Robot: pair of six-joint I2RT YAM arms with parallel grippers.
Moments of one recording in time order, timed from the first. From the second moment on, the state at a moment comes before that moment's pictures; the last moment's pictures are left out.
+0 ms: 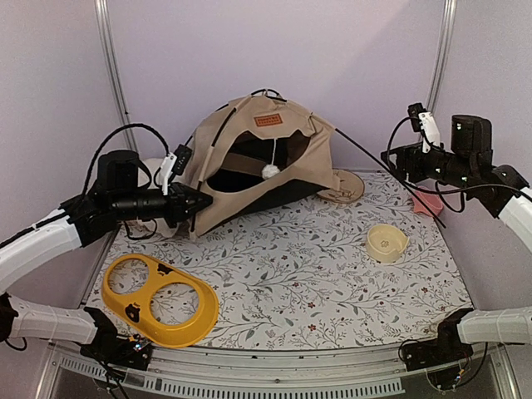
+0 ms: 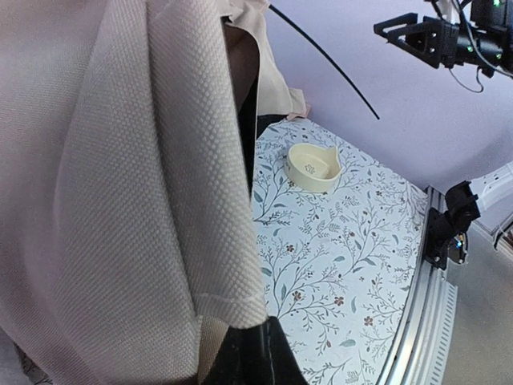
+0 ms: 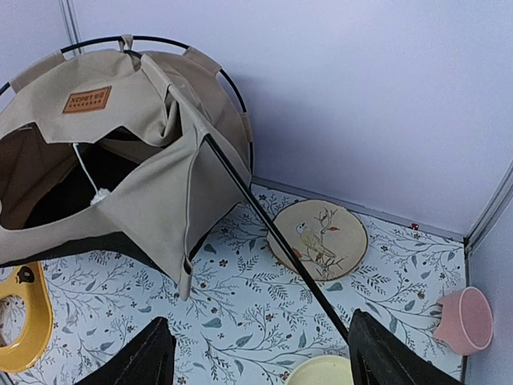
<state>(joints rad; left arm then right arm) -0.60 1.07 0.88 -0.15 0.41 -0.11 0.39 1.04 1.18 -0.44 -0.06 0.01</state>
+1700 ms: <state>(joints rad) -0.41 1.27 1.40 -0.44 0.62 -0.31 0.28 1.19 1.17 -0.51 0.04 0.01</state>
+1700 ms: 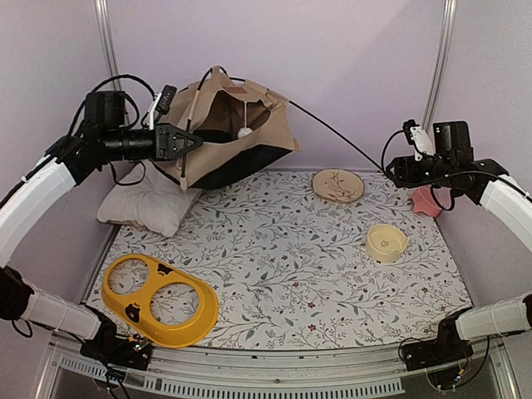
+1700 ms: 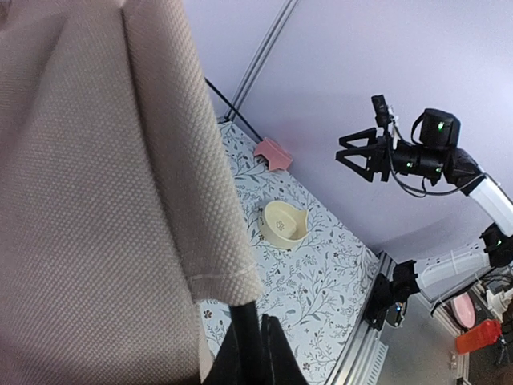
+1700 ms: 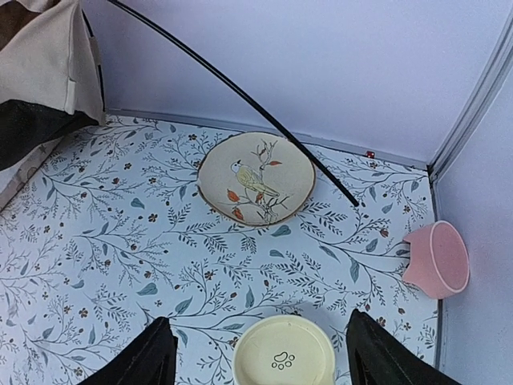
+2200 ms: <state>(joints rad) -0.39 1.15 1.29 -0.49 0.86 -0.09 0.28 1.16 1.25 -0.51 -0.09 -0.09</state>
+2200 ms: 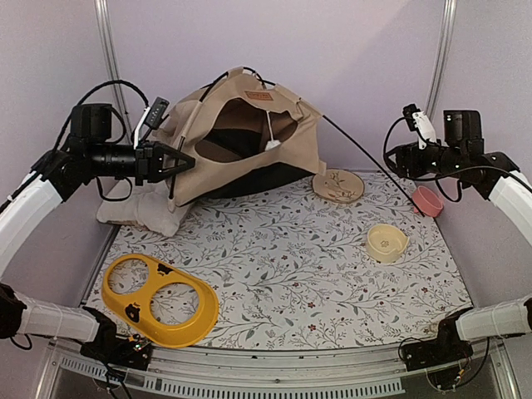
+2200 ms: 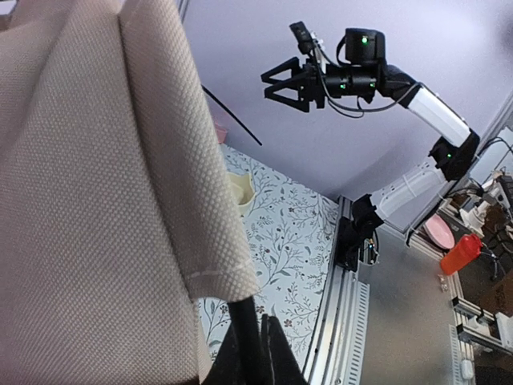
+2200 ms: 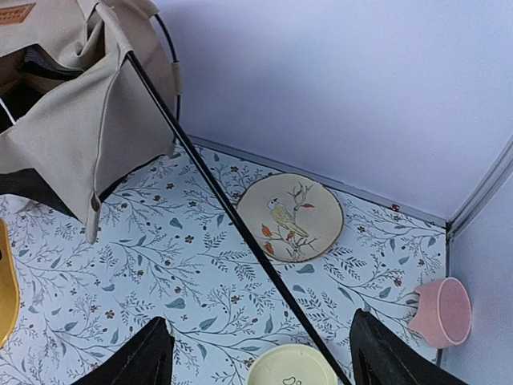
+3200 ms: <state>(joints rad) -0.22 1.25 1.09 -0.06 0.86 0.08 0.30 1.04 1.08 -0.57 -0.44 0.07</state>
